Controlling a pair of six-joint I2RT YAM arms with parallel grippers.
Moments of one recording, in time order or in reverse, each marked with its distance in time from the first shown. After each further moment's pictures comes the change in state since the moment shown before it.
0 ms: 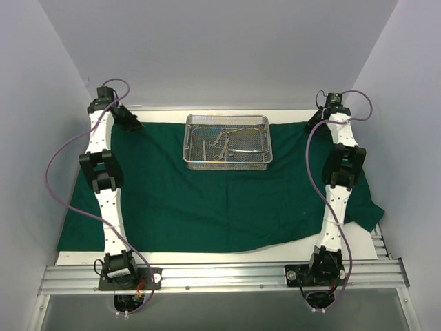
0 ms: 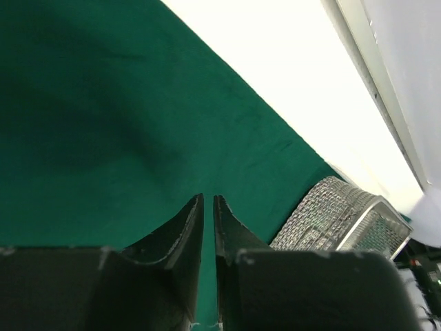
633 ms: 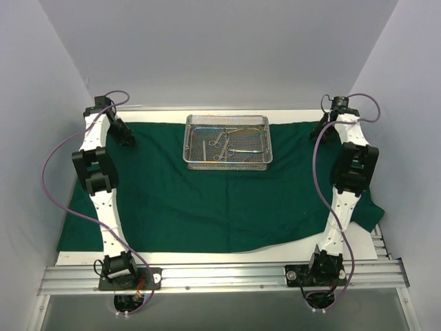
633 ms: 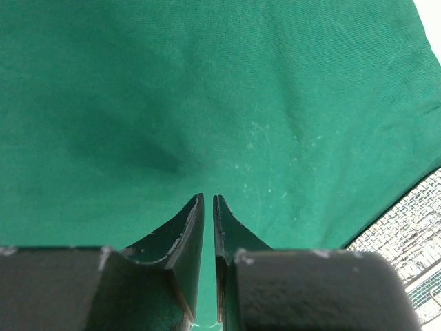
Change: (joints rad) left arm 0.050 -0.165 -0.276 -0.106 -0.157 0.214; right arm -0.018 -0.285 -0.336 -0.074 0.064 -0.109
